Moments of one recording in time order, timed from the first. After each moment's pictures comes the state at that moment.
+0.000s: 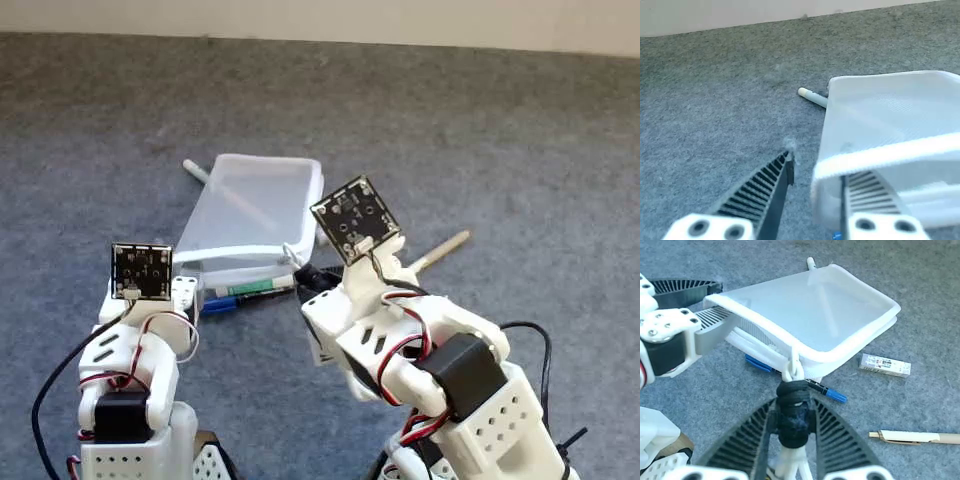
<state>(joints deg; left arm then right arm) -8.4 -103.9 85.1 53.6 -2.3 -41.0 -59.3 31.2 76.9 0.8</state>
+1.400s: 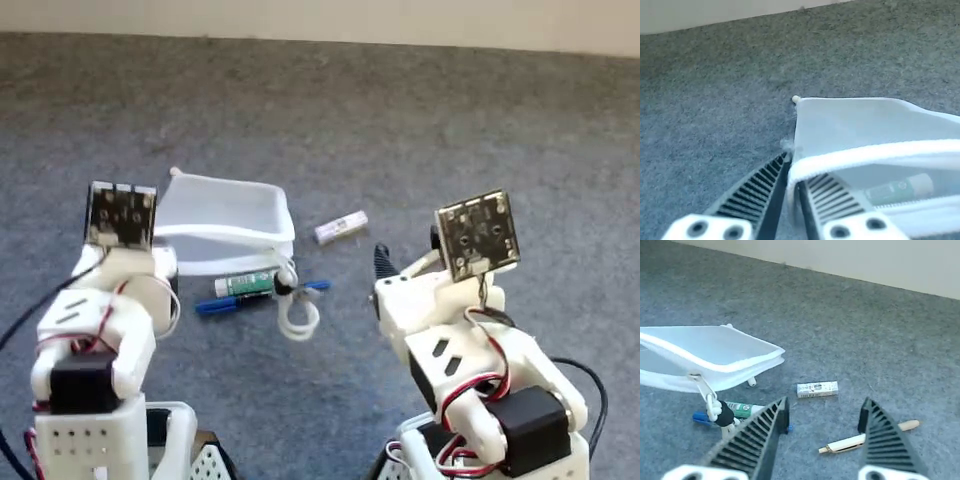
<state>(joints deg) -10.0 -73.5 51.1 65.9 -5.1 -21.8 -70.4 30.5 77.0 0.7</state>
